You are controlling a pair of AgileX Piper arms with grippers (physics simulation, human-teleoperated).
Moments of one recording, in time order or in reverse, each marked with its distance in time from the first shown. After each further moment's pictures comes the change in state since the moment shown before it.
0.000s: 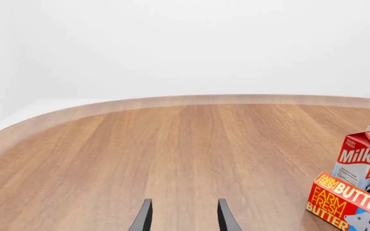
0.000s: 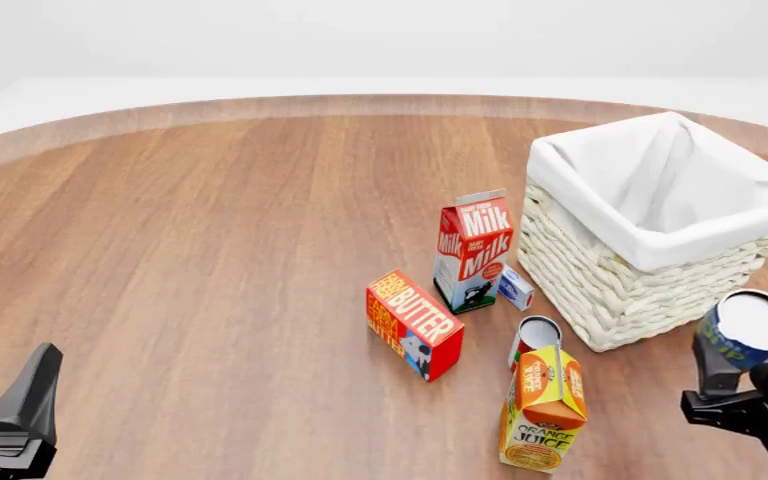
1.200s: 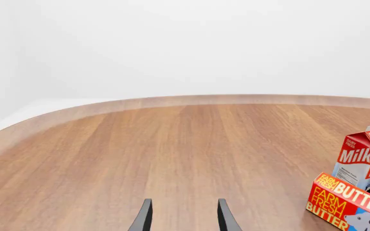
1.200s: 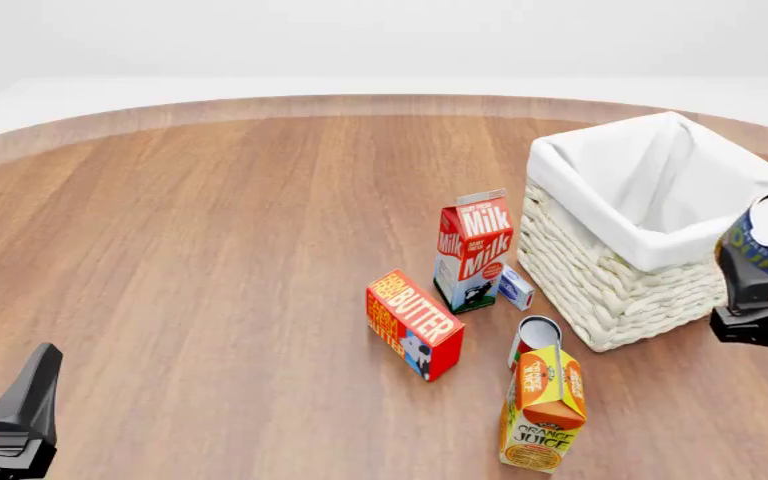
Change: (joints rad) left arm 0.000 0.000 0.000 0.000 0.000; right arm 0.045 -0.044 -0.300 0.226 -0.044
